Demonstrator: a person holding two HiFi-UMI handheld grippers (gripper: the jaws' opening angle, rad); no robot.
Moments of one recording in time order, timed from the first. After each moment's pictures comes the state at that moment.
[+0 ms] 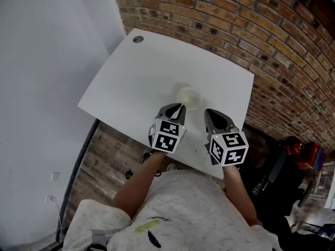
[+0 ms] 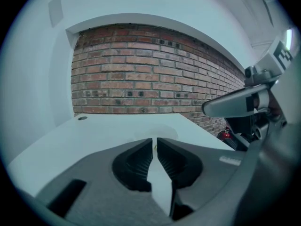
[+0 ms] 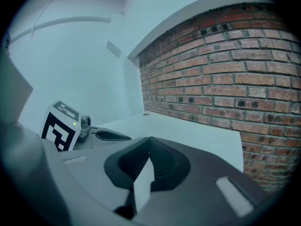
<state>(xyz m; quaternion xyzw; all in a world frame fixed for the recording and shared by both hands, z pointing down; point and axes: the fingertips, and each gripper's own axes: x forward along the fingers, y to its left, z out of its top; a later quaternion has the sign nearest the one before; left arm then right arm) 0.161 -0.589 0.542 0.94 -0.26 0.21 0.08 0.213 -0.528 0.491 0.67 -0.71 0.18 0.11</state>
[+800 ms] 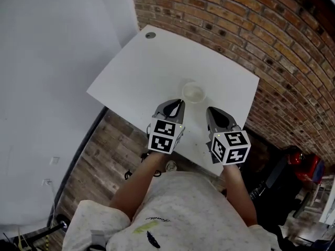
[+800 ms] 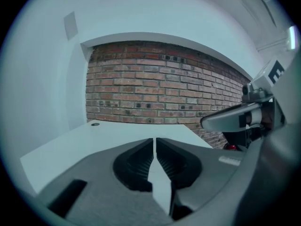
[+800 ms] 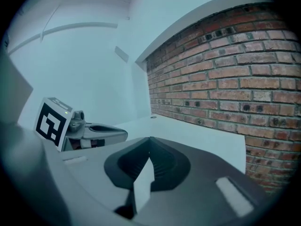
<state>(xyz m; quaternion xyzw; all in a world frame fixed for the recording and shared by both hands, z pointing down) 0.130 -0.561 0.499 0.93 -0.32 0.15 0.08 0.201 -0.503 0.473 0.64 -0.75 0.16 0.10</state>
